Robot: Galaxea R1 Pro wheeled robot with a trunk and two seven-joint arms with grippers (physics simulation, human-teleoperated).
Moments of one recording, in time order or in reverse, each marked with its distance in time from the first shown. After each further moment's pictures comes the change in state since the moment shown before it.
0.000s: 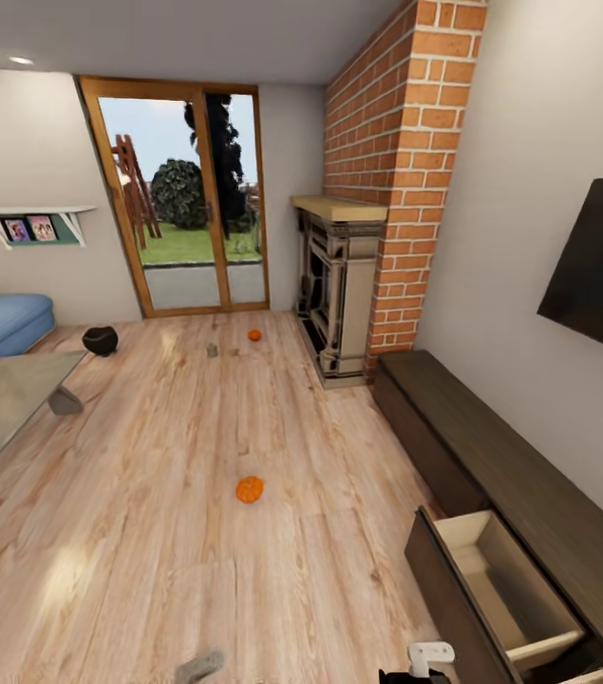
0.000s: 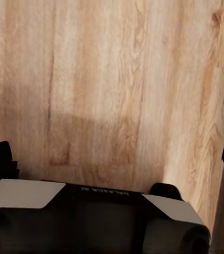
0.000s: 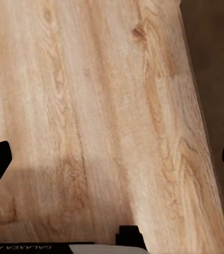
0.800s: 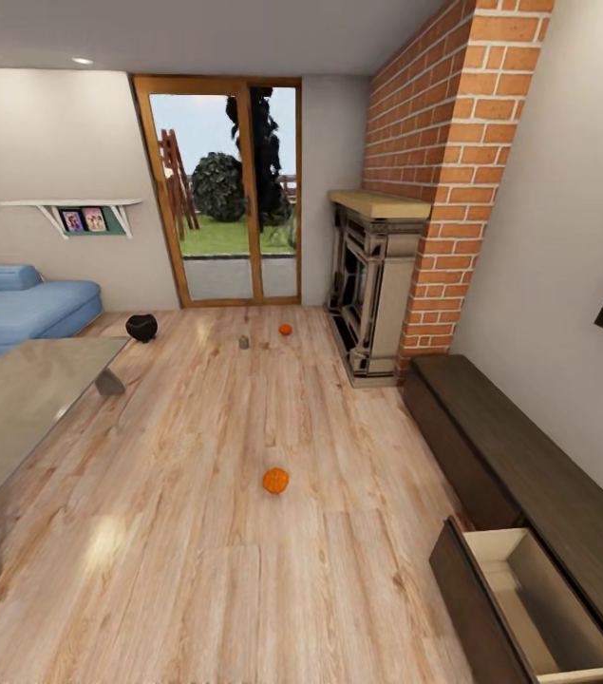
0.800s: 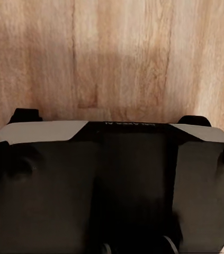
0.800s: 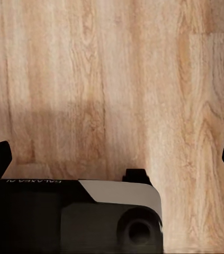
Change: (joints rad) left arm 0.113 -0.016 -0.001 0.000 -0.211 0.003 0.000; right arm 0.113 0.018 0.000 0.000 0.004 -0.001 0.002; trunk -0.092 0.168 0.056
